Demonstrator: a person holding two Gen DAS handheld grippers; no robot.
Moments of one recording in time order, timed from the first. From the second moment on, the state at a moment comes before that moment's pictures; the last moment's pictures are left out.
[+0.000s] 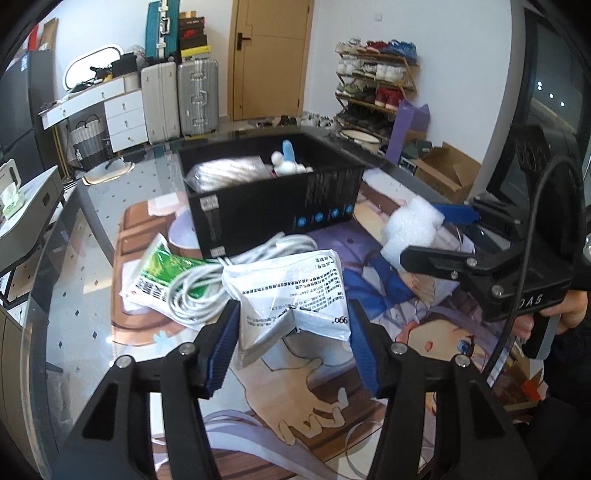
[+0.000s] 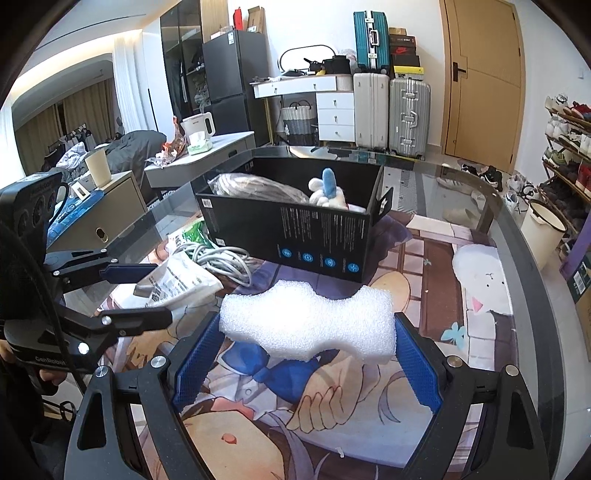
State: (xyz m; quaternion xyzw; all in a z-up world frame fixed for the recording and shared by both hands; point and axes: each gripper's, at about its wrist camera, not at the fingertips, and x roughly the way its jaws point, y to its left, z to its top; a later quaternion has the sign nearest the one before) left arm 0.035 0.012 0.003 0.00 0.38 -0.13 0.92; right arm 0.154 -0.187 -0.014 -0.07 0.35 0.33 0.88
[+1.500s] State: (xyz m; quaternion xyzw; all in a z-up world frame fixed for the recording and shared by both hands) left arm 0.132 0.039 0.070 -0.02 0.29 -0.07 0.95; right arm 0.219 -0.157 0.036 -0.05 0.27 0.33 0.90
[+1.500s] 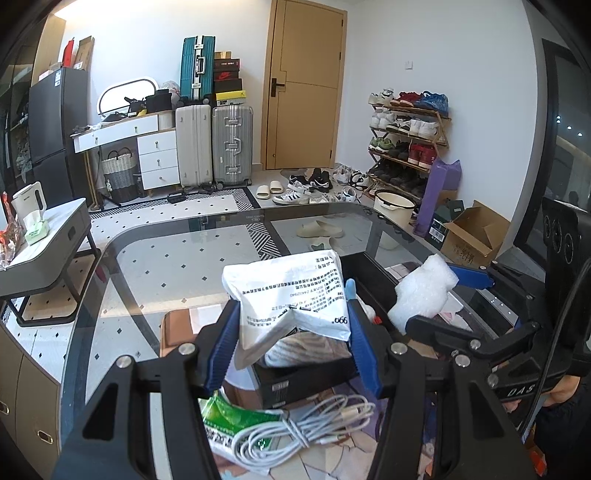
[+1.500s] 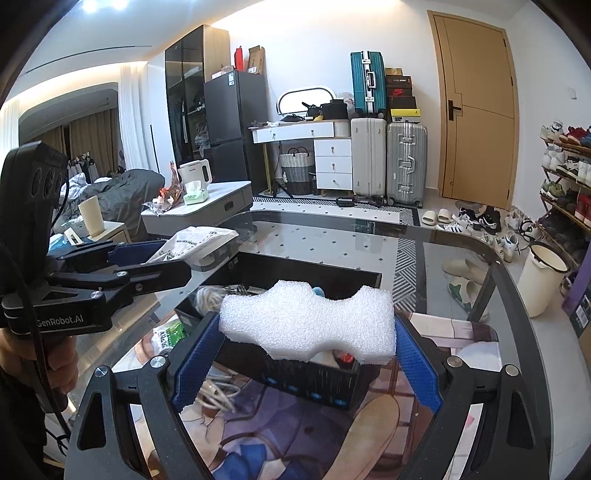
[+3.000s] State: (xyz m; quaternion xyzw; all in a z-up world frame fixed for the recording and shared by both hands) left arm 0.185 0.033 0.032 -0.01 0.35 -0.09 0.93; right arm 0.267 -0.134 0.012 -0.11 0.29 0.34 0.89
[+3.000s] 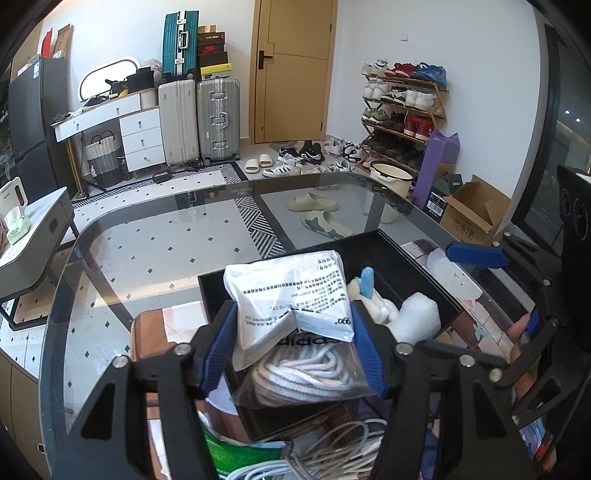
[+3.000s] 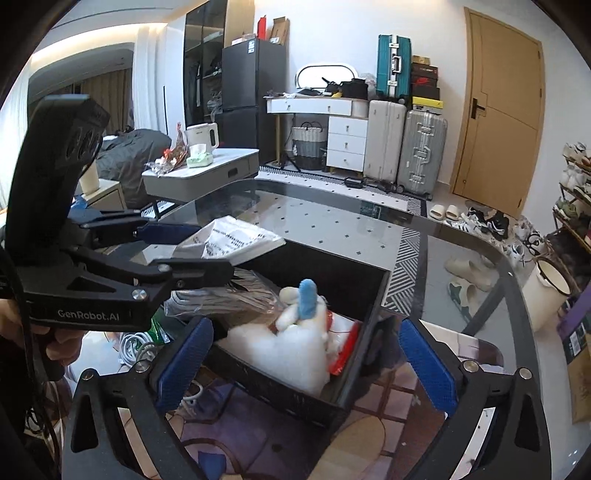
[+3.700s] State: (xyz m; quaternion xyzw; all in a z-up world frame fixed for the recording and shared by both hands) left arm 0.107 0.048 0.039 -0.03 0.31 -0.06 0.95; right arm 0.231 -0.185 0.016 -0.03 0.30 0.31 0.90
